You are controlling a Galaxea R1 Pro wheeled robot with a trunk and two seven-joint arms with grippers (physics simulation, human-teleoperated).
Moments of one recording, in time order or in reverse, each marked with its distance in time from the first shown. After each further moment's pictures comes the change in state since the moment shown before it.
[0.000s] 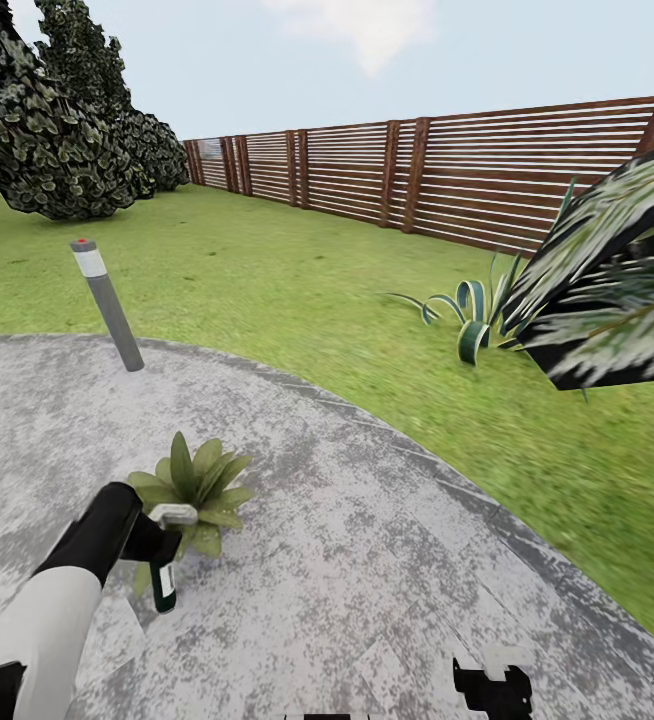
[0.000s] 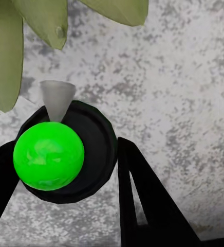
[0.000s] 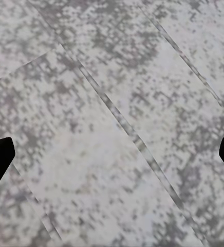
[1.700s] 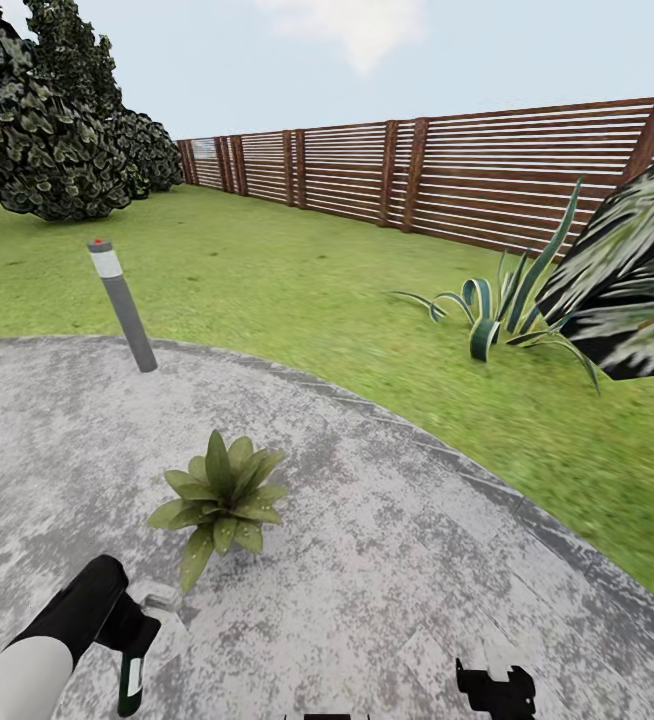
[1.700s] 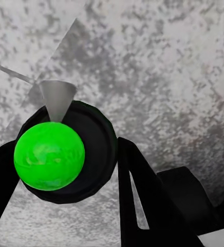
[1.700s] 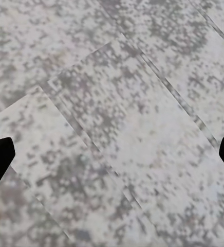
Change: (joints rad) left arm 0.162 0.058 -0.079 0.140 -0.010 -0.174 -0.001; right arm 0.000 -0.008 0.000 0.002 0.000 0.000 0.000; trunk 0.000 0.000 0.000
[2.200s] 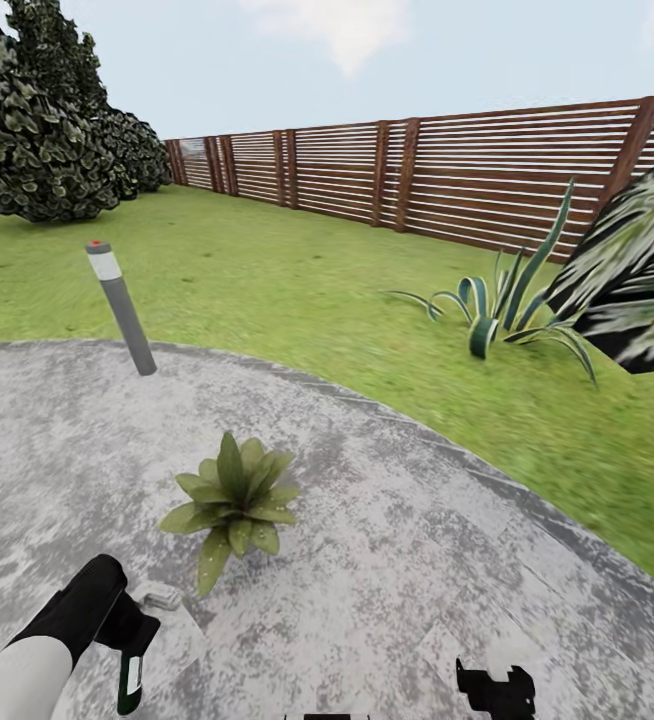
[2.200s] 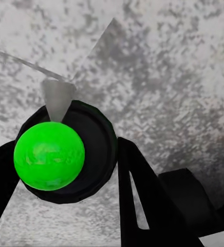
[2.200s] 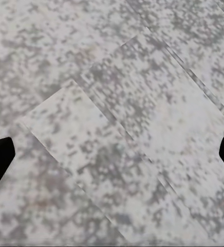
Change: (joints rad) left arm 0.000 0.001 0.006 -0.004 0.000 -0.001 0.005; right arm 0.000 0.001 0.000 -0.001 -0.001 0.001 -0.001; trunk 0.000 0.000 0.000
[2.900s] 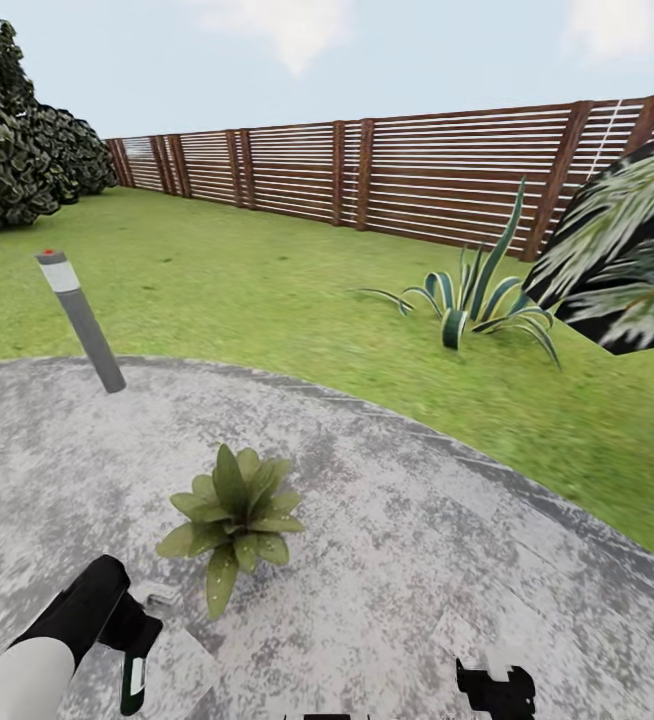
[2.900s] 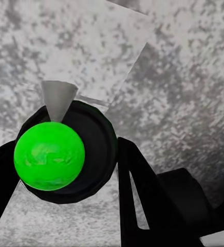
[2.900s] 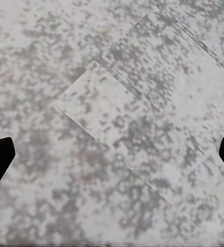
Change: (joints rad) left arm 0.003 -0.006 -0.008 0.002 0.000 -0.009 -0.004; right arm 0.000 0.000 0.000 0.000 0.000 -0.001 -0.002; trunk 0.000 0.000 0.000
